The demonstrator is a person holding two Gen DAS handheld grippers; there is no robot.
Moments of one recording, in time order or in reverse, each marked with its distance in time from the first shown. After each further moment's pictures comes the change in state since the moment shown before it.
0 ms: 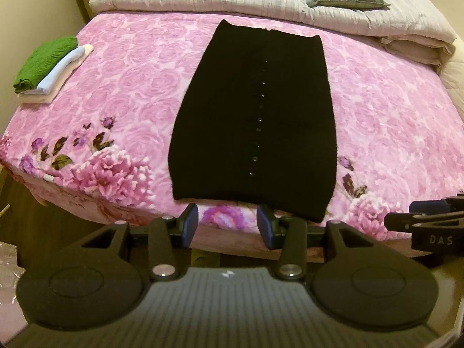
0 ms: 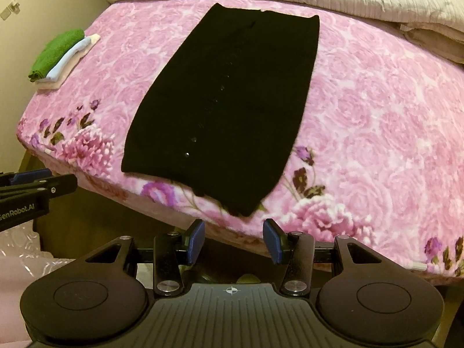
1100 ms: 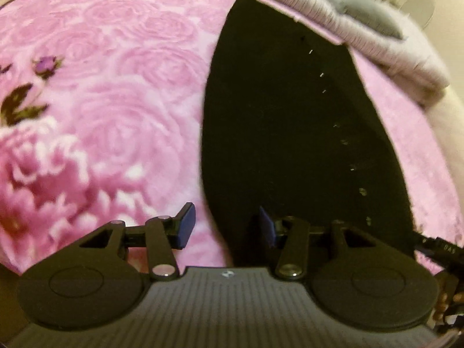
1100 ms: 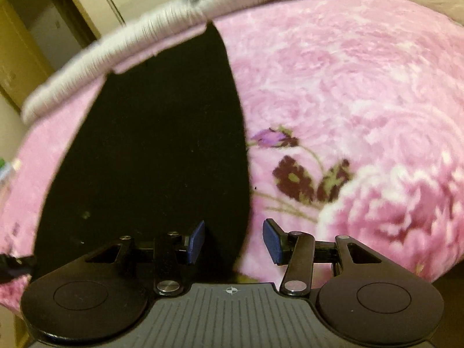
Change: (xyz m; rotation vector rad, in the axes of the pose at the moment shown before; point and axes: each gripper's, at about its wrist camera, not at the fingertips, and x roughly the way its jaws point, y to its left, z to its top) left arm 0.289 0.177 -0.012 -0.147 -0.072 -0.359; right arm 0.227 -0.084 -0.053 0.506 -0.431 -0.019
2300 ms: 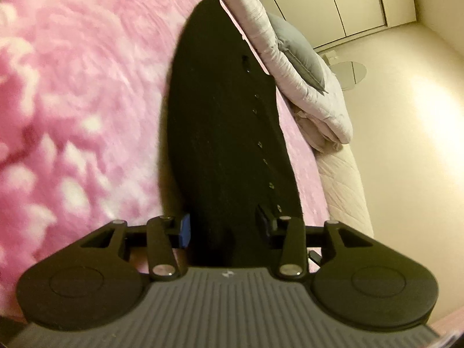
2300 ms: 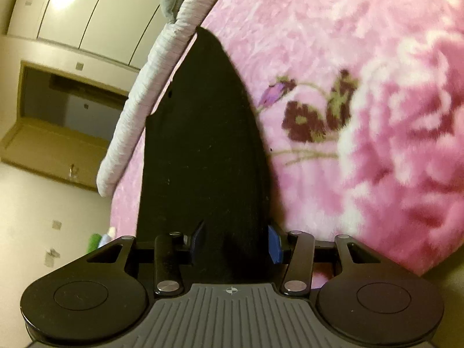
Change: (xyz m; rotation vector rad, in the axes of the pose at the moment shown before) left arm 0.042 0.061 -0.011 -0.299 0.005 -0.572; right arm 0.010 -0.053 -0.015 0.485 0.065 0.405
